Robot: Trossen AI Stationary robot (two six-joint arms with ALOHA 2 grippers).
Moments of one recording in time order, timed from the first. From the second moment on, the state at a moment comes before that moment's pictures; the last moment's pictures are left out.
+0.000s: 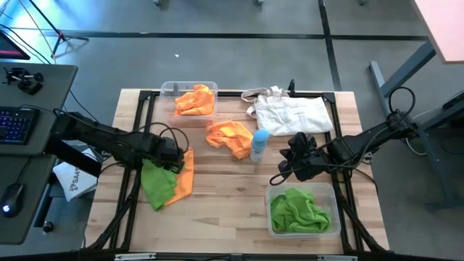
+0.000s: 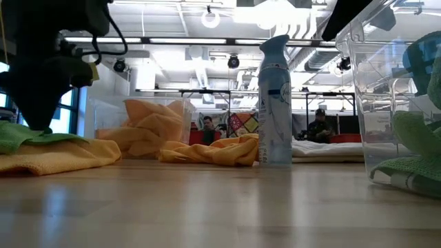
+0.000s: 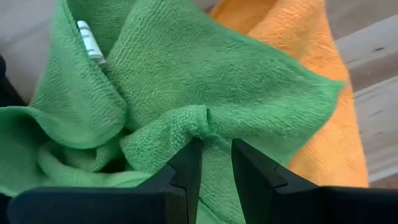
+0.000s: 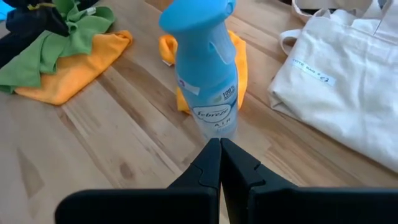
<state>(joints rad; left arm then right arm) -0.15 1.15 0.68 -1.05 -0.07 -1.30 0.43 1.22 1.11 -0.96 0.67 1.10</state>
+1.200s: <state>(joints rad) -0.17 1.11 0.70 -1.14 -0.04 -1.25 0.43 1.22 1.11 -0.96 0.68 1.10</state>
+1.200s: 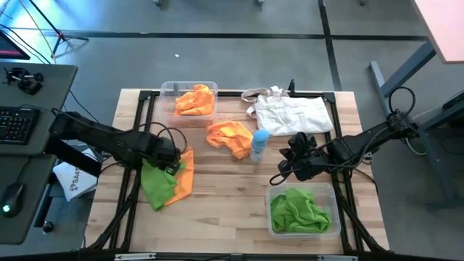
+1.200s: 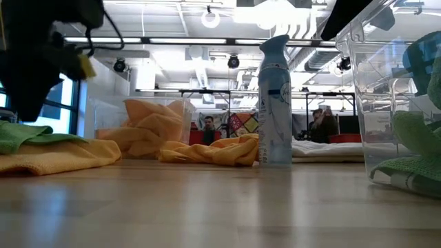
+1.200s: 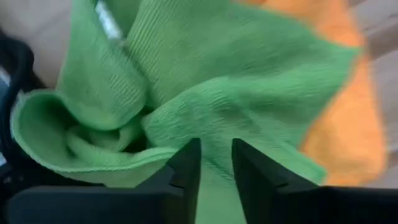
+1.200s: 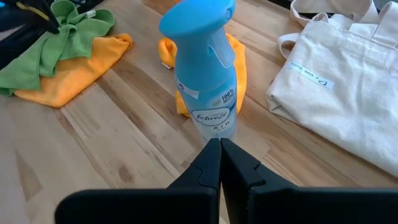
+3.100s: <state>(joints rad) -0.22 1.10 1.43 -1.04 -0.39 -0.69 0.43 1.22 1.11 -0.28 0.68 0.64</state>
